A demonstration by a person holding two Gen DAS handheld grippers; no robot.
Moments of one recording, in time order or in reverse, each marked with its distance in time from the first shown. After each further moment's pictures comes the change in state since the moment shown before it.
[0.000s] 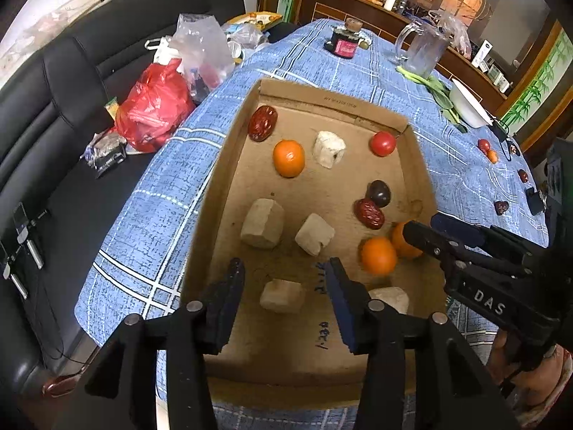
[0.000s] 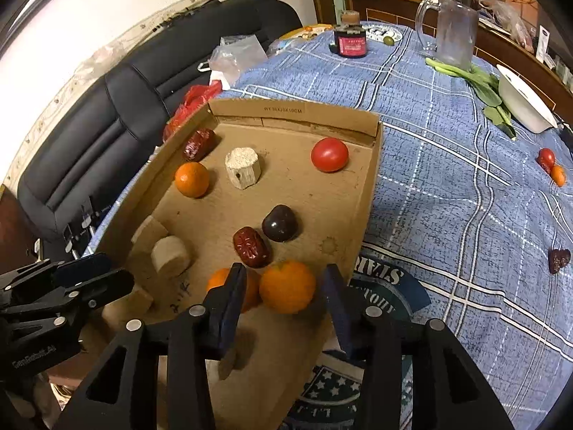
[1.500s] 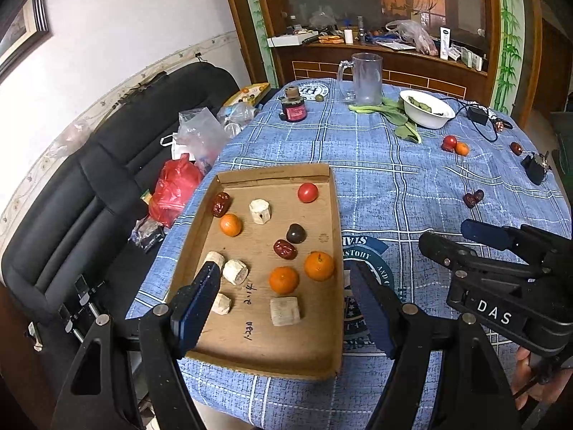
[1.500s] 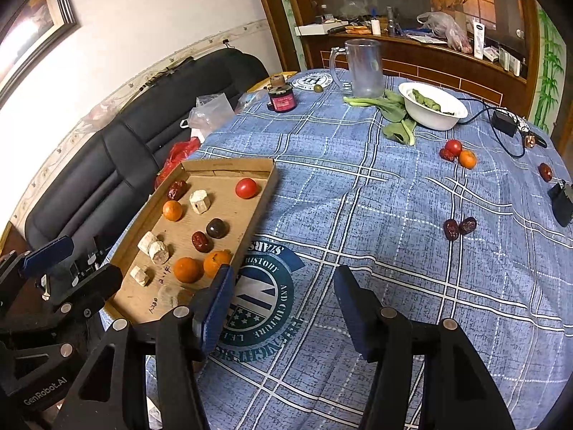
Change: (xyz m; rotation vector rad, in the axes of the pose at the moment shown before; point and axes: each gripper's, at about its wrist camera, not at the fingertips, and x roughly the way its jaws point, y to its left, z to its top) left arm -0.082 -0.151 -0.027 0.214 -0.238 0.239; right arm -0.119 -0.083 -0.049 0.104 -0.169 -0.032
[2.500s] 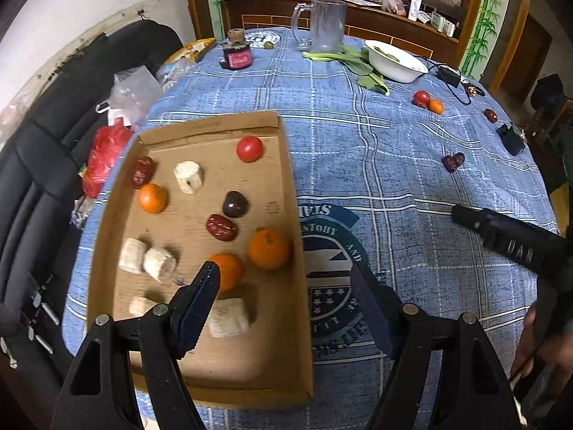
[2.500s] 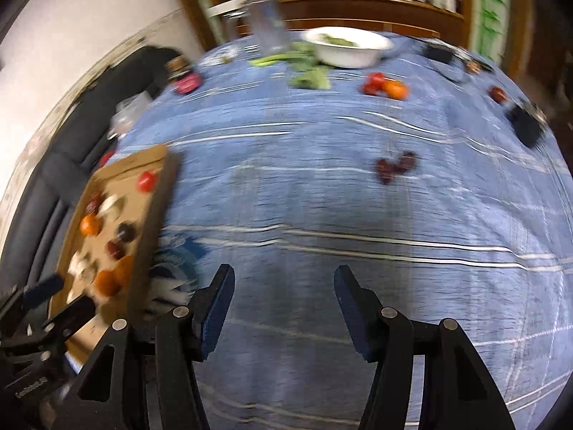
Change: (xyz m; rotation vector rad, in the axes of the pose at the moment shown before) left arm 0.080 -0.015 -0.001 0.042 0.178 -0.238; right arm 0.028 -0.093 -0.018 0.286 0.086 -0.211
